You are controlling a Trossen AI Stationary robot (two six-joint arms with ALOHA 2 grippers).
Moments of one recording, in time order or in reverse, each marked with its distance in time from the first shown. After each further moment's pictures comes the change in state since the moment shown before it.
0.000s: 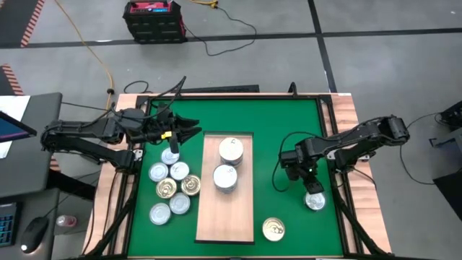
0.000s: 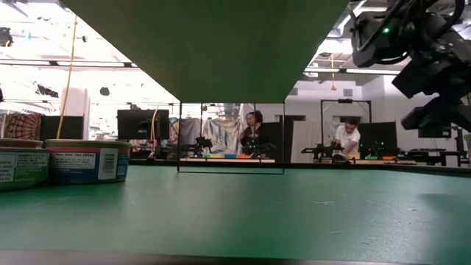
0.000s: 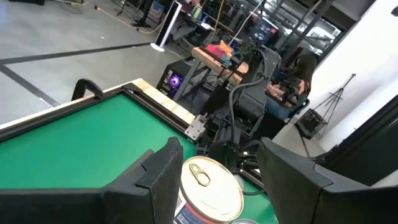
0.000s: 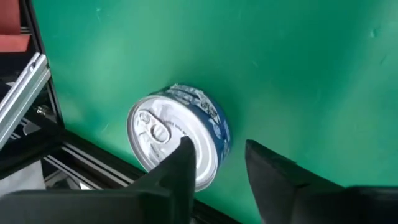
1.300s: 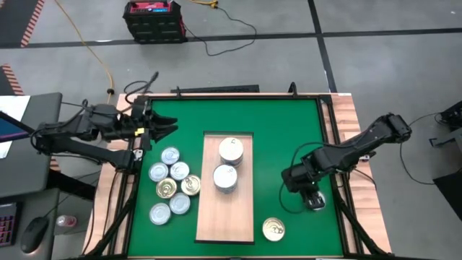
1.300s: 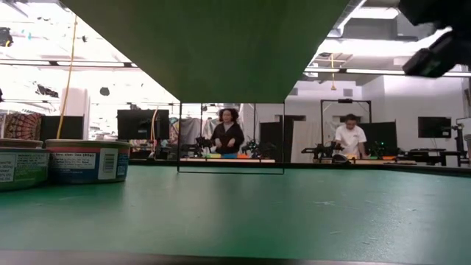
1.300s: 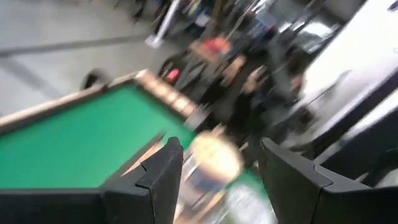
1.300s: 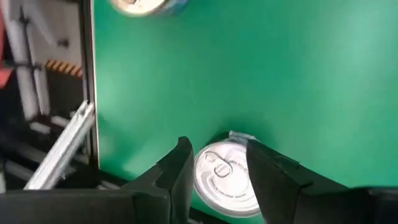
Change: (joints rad) left arm 0.000 -0.223 0.000 -0.257 0.024 -0.026; right arm 0.281 -0.041 0.239 0.008 0.126 0.372
